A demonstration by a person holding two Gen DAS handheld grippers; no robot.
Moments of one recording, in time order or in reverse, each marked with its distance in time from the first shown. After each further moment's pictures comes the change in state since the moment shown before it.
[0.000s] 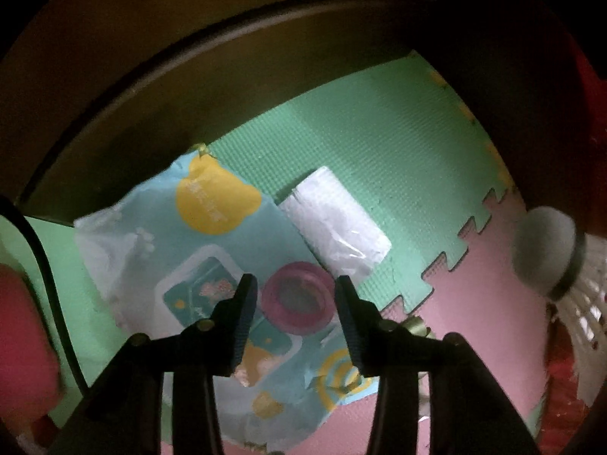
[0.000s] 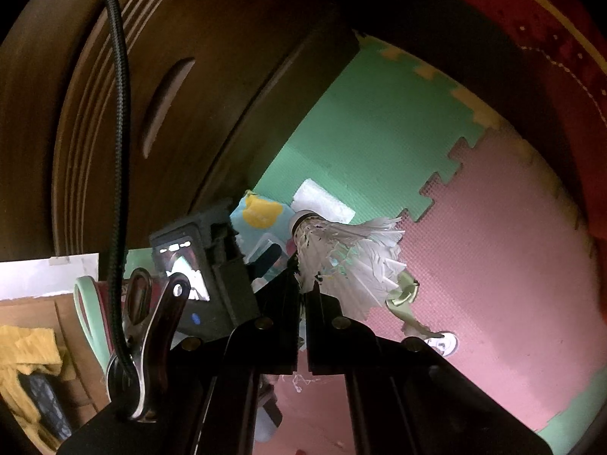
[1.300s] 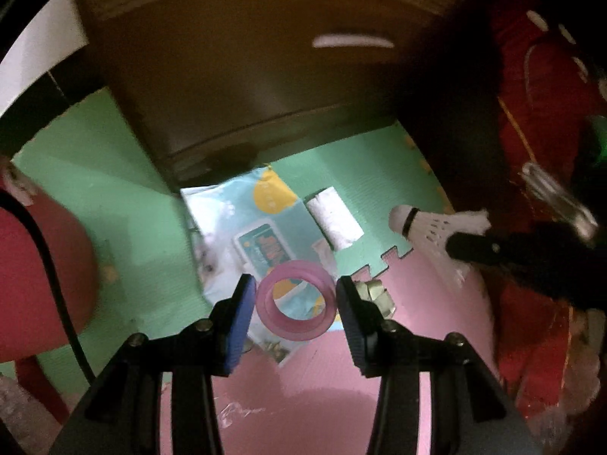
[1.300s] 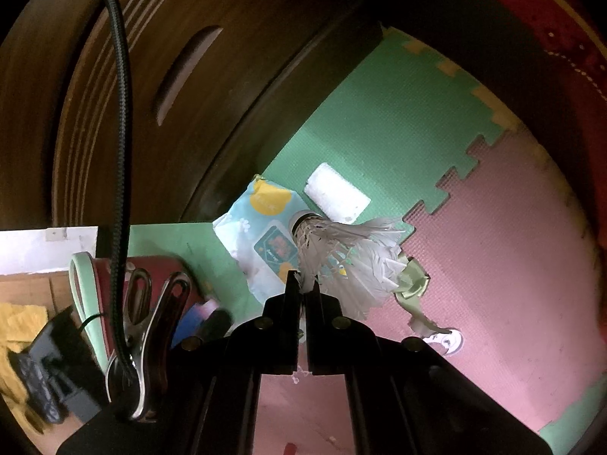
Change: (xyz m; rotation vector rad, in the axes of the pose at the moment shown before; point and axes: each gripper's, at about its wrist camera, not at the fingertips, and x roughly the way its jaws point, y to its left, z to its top) left arm -0.146 0.051 -0.073 -0.130 -0.160 -0.084; right arm 0.007 0.012 -0.014 -0.063 0.029 0.002
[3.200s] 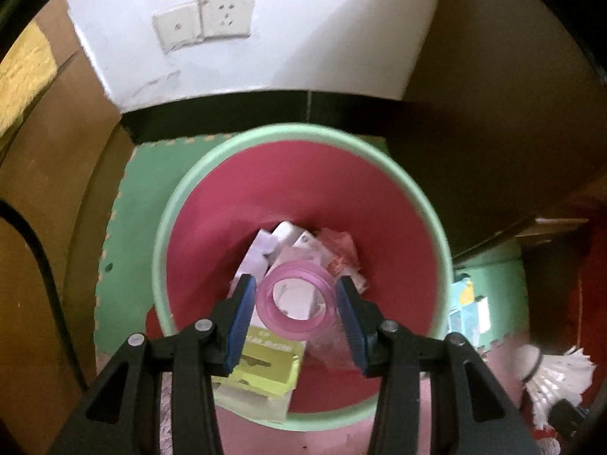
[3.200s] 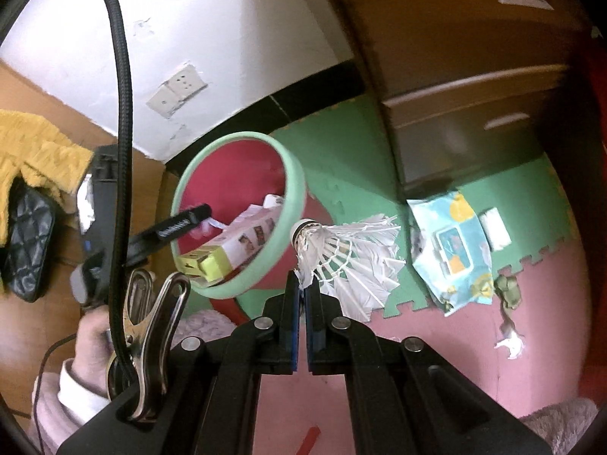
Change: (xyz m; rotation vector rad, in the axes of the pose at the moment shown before) left arm -0.181 0.274 -0.006 -0.410 -0.137 0.310; right arm -0.048 0.280 -0.147 -0.541 -0.089 0.044
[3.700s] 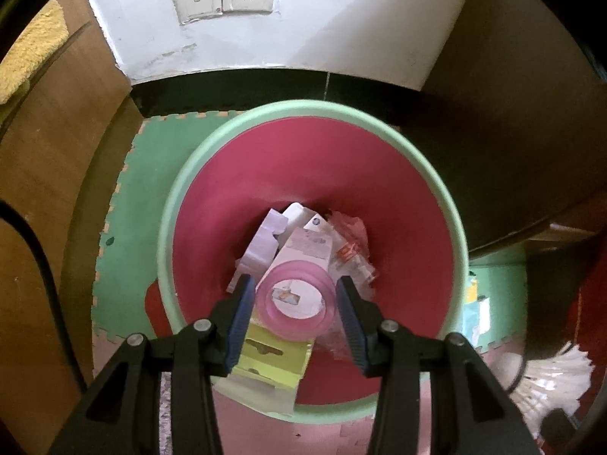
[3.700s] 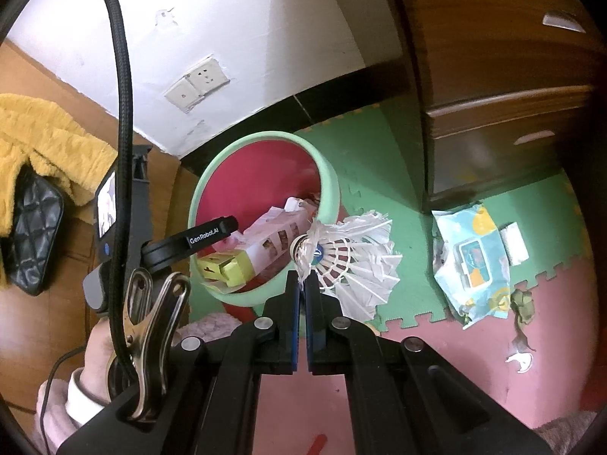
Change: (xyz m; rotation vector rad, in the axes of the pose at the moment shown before) left arm 0.005 0.009 -0.002 -0.062 0.058 -0.002; right arm 0.014 0.022 0.004 -0.043 -0.009 0.033
